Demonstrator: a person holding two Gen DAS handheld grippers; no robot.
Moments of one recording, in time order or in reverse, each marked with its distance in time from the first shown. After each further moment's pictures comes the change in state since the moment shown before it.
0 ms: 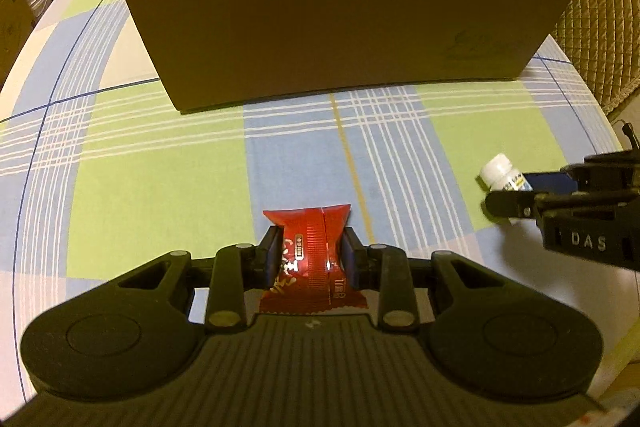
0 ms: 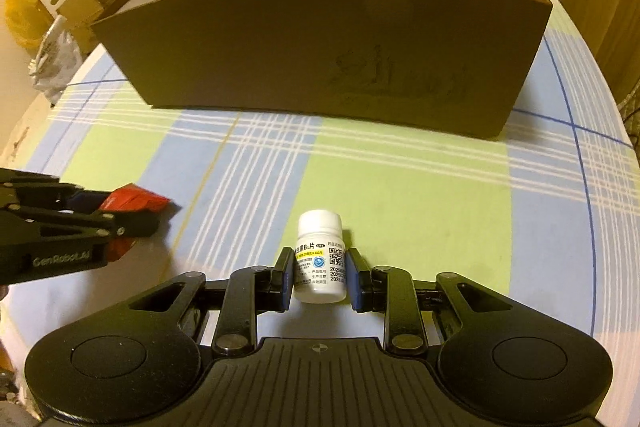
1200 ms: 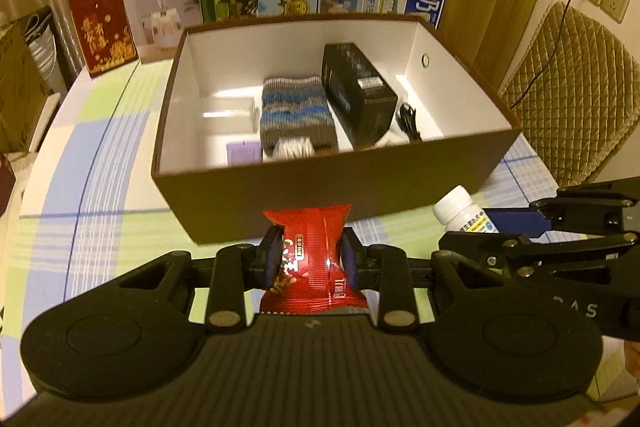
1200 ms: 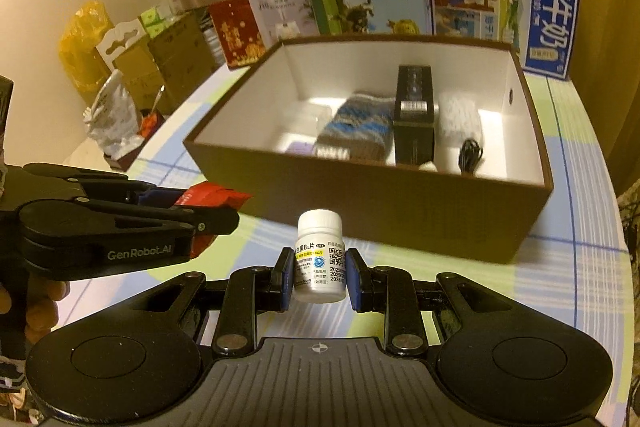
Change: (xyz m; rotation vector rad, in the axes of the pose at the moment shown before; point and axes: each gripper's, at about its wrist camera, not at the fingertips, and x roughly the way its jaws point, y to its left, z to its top) left arm -0.074 -0.012 0.067 0.010 -0.213 -0.006; right arm -0.071 0.028 0.060 -0.066 -0.202 0.115
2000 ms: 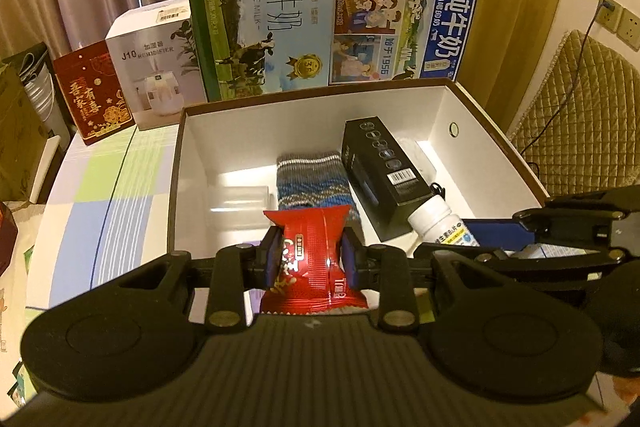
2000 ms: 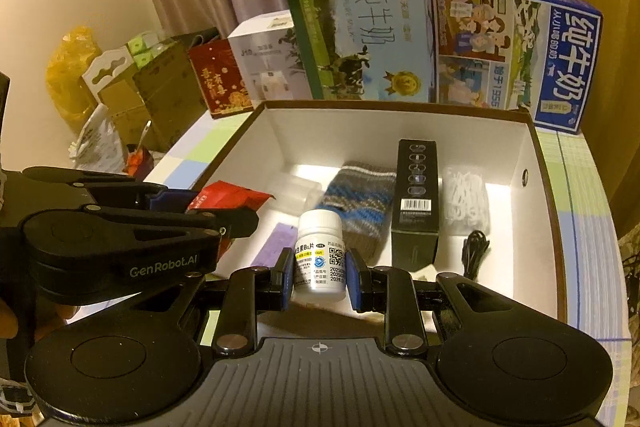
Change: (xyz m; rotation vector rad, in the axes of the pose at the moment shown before) left arm 0.040 0.020 0.085 0.025 -0.064 0.020; right arm 0.048 -0.016 0.081 0.007 -0.048 -0.021
